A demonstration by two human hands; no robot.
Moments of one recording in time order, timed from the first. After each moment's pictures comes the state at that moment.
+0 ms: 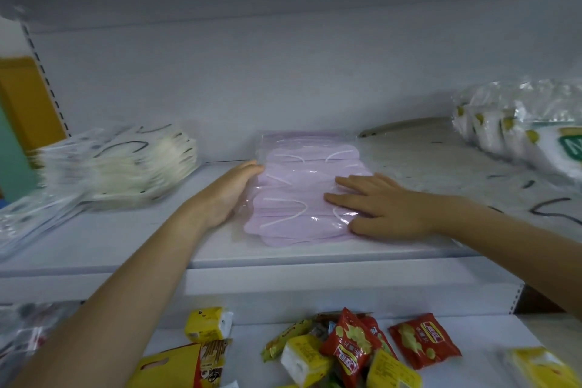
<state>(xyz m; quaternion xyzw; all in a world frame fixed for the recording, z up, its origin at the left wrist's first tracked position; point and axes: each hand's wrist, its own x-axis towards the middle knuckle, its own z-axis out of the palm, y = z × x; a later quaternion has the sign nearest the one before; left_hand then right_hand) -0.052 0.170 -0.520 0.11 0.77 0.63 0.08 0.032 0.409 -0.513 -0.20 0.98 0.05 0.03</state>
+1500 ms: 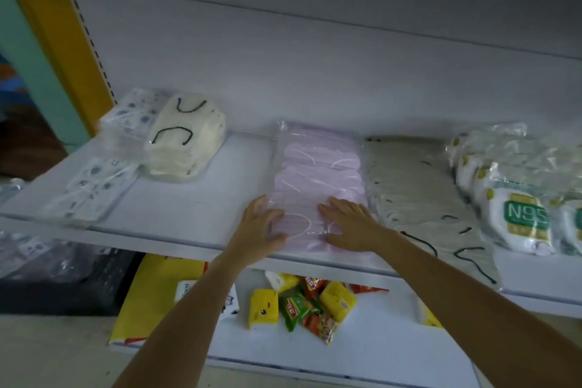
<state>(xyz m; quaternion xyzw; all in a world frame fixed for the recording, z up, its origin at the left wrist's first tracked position) 0.036 0.157 -0.513 0.13 0.90 0.40 0.05 0.034 0.374 -0.468 -0.14 0.98 0.02 0.16</state>
